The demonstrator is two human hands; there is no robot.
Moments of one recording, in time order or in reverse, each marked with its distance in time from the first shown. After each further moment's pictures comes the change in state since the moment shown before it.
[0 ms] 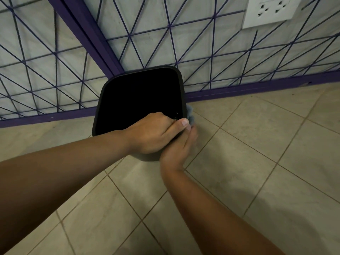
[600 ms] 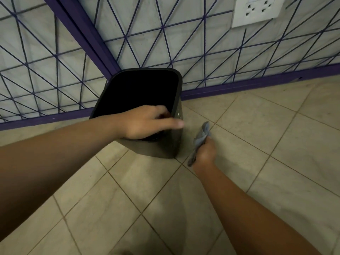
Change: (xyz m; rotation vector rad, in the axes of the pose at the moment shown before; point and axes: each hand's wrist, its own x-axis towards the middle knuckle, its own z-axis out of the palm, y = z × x) left_hand -0.005 0.012 -0.026 -0.055 -0.200 -0.316; right_hand 0.074 0.041 -0.088 0.119 -0.050 0.788
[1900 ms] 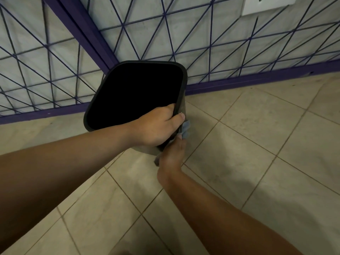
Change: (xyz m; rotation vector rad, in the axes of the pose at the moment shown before) left_hand 0.019 0.007 0.027 -0.206 0.142 0.000; right_hand -0.051 0.067 0.077 0.054 -0.088 -0.244
